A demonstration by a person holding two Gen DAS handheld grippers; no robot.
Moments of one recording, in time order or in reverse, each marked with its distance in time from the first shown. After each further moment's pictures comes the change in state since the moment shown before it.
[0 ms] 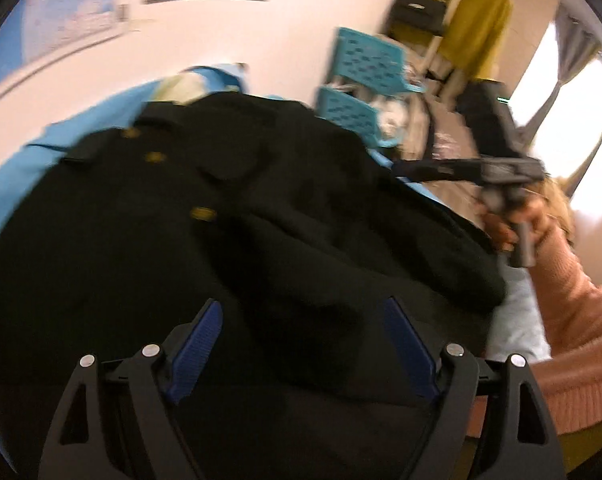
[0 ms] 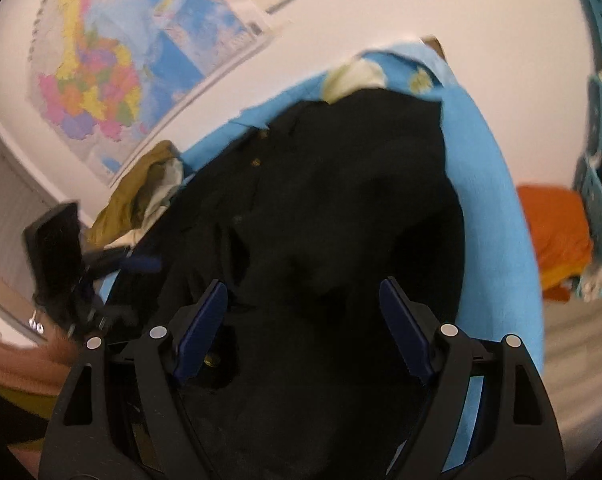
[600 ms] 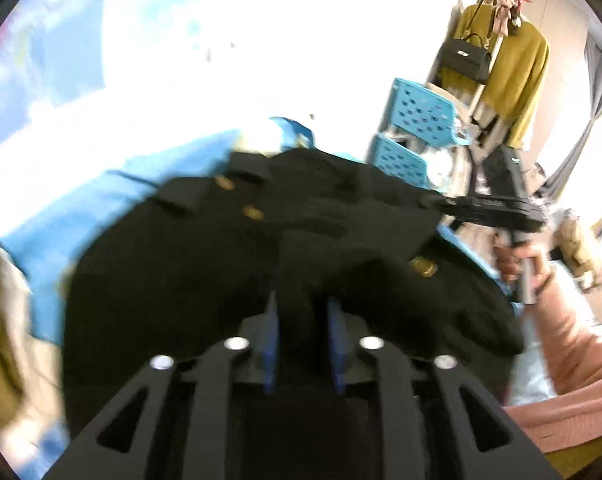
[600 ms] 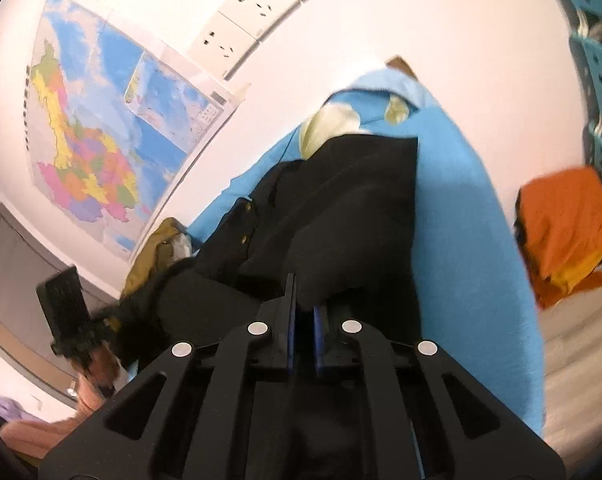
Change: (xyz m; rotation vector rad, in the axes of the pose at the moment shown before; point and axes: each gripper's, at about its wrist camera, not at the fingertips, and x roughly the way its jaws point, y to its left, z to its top) left arm -0.055 0.067 0.027 -0.063 -0.125 0.229; right arm 0.003 -0.039 0.037 0.119 -0.148 0.048
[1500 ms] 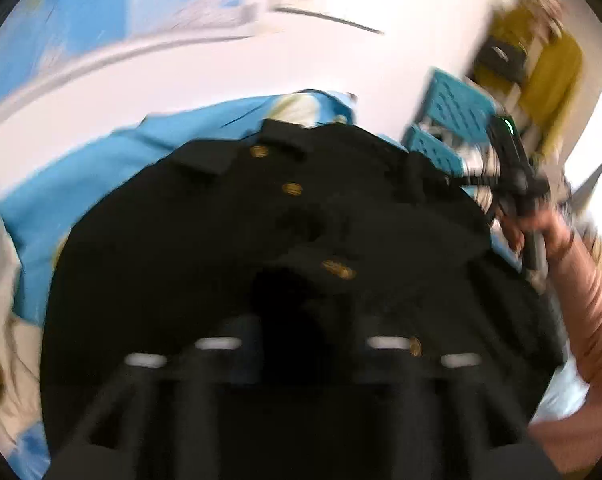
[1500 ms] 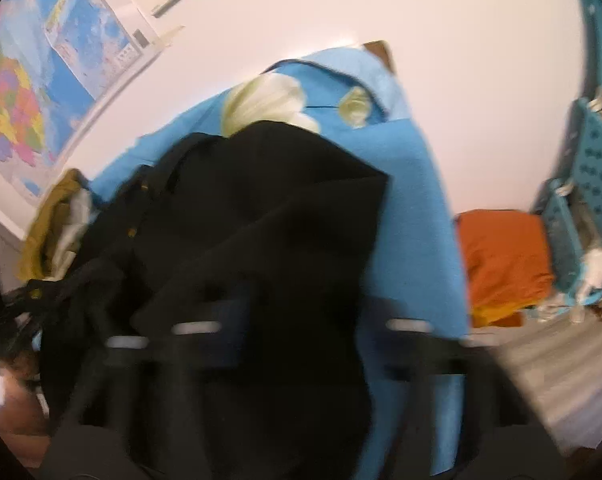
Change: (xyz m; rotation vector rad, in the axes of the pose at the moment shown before) left arm 0.042 0.033 -0.004 -0.180 0.052 -0.028; right arm 0.064 -0.013 0.057 -0.169 0.126 -0.260
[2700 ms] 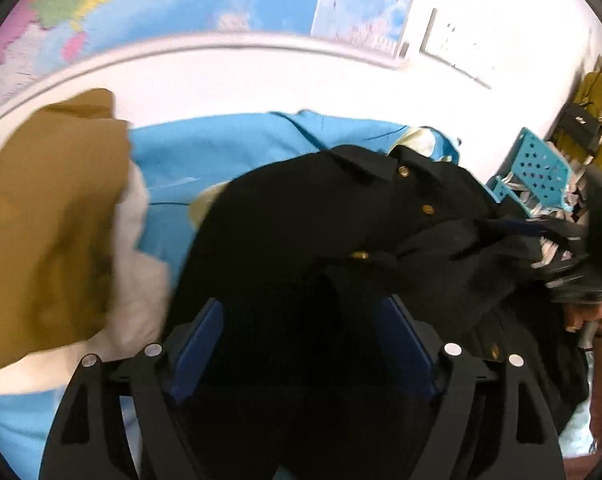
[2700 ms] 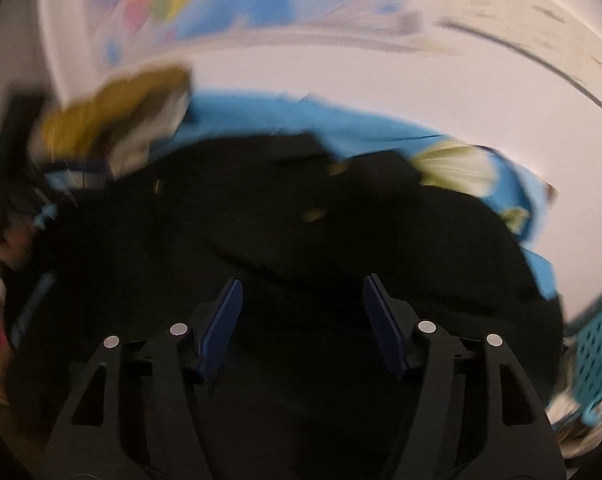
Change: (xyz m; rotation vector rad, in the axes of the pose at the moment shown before) left arm -0.069 0.074 -0.042 -0.178 -0.089 0.258; right arm 0.034 0.201 -0.042 -0.605 0.063 -0.027
